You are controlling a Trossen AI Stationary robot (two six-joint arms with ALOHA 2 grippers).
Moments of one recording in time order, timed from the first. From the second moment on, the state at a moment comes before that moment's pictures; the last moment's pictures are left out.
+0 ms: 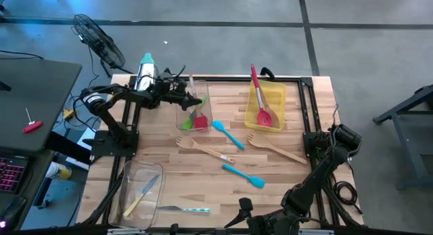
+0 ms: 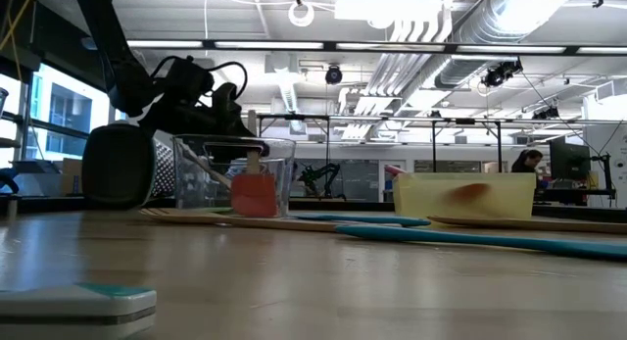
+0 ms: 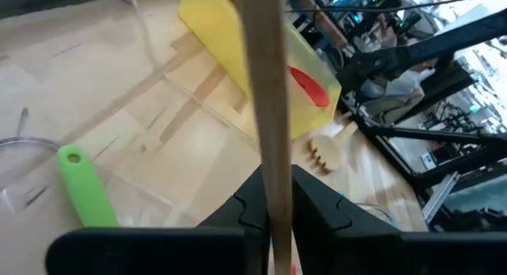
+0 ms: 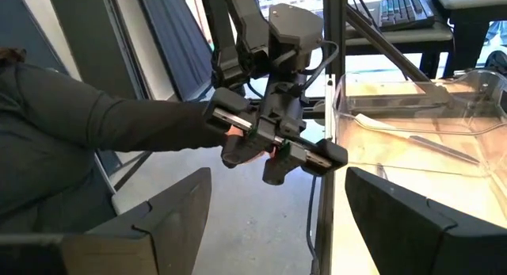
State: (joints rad) left arm 0.76 1.62 0.56 0.73 0.72 -0.50; right arm 0.86 1.88 1.39 0.28 0.52 0.34
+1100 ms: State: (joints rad) left arm 0.77 1.62 0.56 0.73 0.61 -0.50; right arm 0.86 1.88 1.39 0.28 0.52 0.34
